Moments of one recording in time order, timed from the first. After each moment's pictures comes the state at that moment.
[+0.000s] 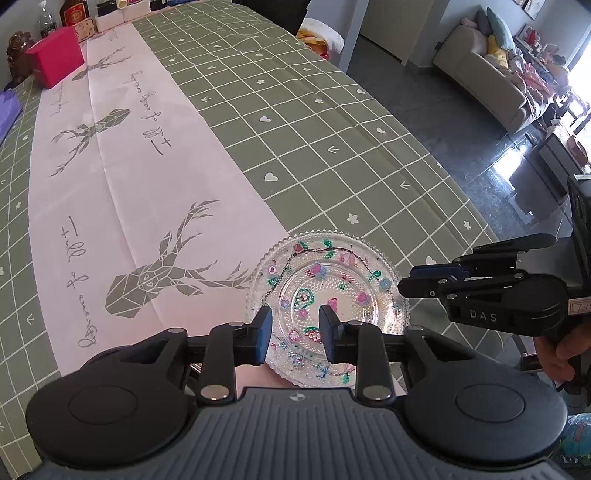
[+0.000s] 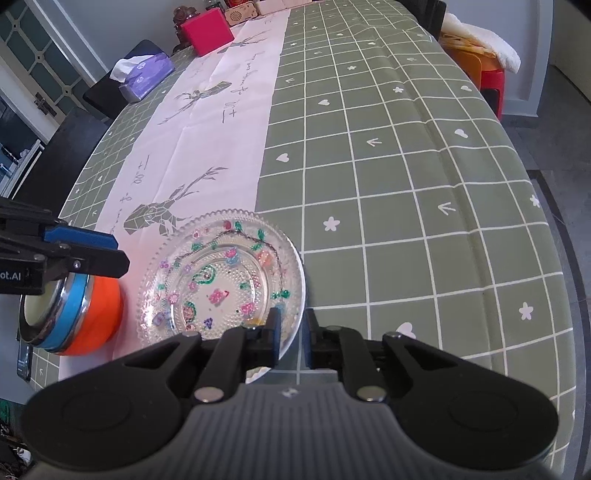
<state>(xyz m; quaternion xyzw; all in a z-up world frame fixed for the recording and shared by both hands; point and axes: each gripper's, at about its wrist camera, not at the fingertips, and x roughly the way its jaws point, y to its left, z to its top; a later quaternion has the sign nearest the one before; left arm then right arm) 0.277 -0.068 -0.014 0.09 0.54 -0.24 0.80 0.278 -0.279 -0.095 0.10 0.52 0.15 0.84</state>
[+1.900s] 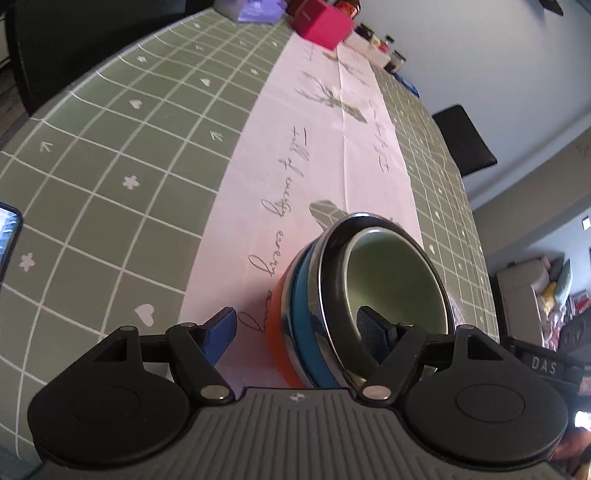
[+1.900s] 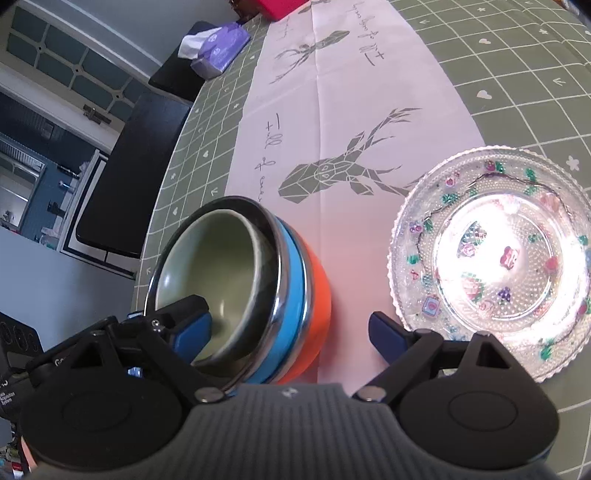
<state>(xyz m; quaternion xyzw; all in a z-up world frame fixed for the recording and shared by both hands) 0.198 0.135 -0.069 -0.27 0.47 -0.05 0.84 0.281 -0.122 -0.101 0.22 0.56 0.24 0.77</state>
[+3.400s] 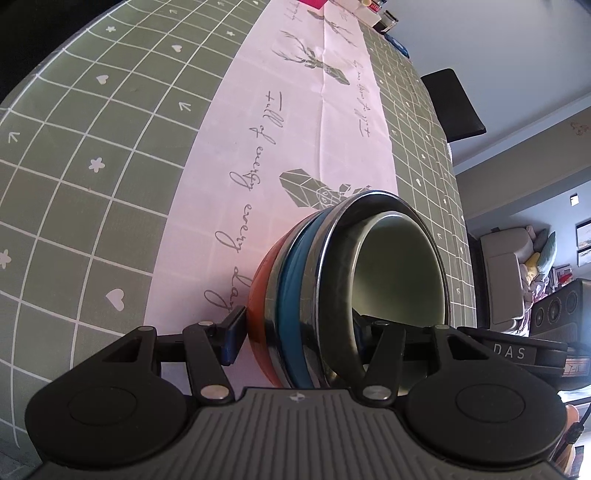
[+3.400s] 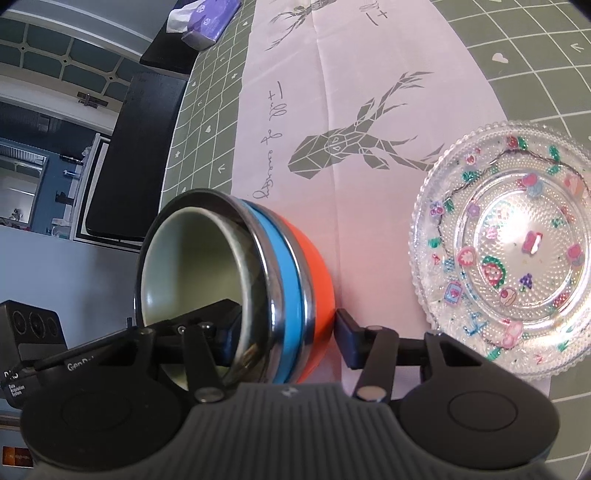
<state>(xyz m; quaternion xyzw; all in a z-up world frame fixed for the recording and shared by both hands) 0.216 0.131 -0.055 -0.28 0.53 -0.09 0.80 0.294 -0.124 -0.091 0.25 0.60 0.25 0.72</state>
